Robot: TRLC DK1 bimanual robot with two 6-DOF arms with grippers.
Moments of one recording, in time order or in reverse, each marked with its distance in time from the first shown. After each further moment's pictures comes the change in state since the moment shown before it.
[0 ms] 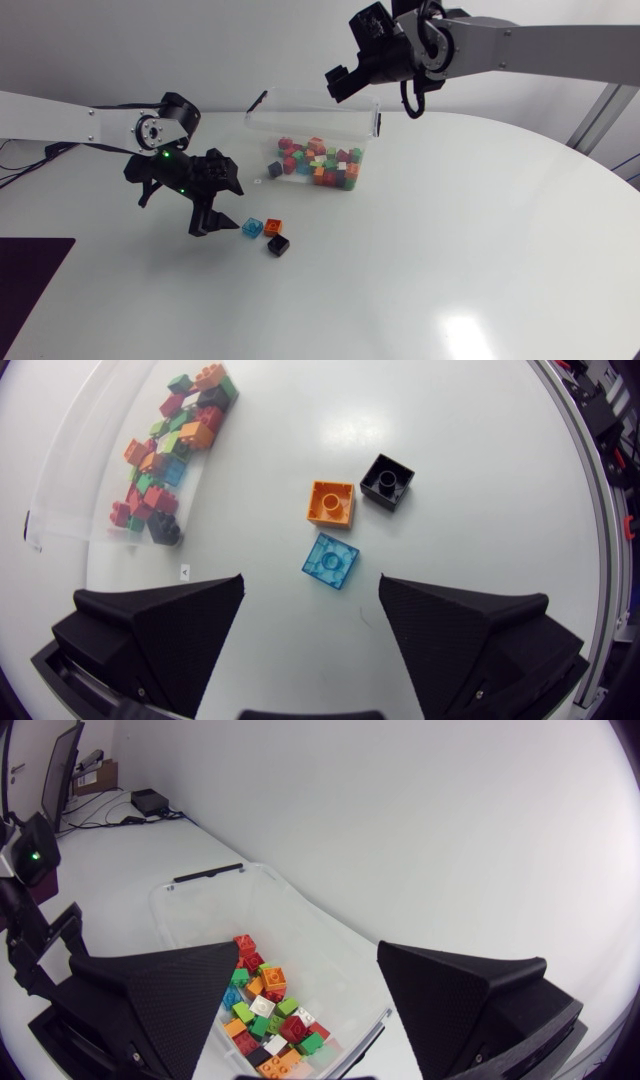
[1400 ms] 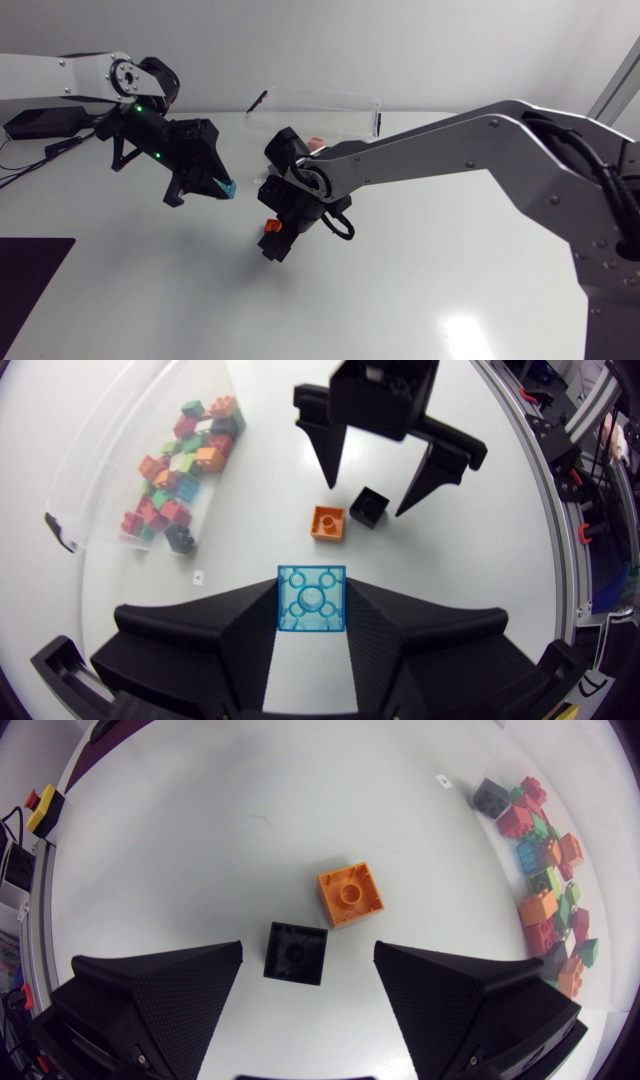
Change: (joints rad) left arm 0.080 0.014 0.275 -0.380 0.123 0.078; right arm 0.353 0.233 -0.186 -0.279 -0.116 0.042
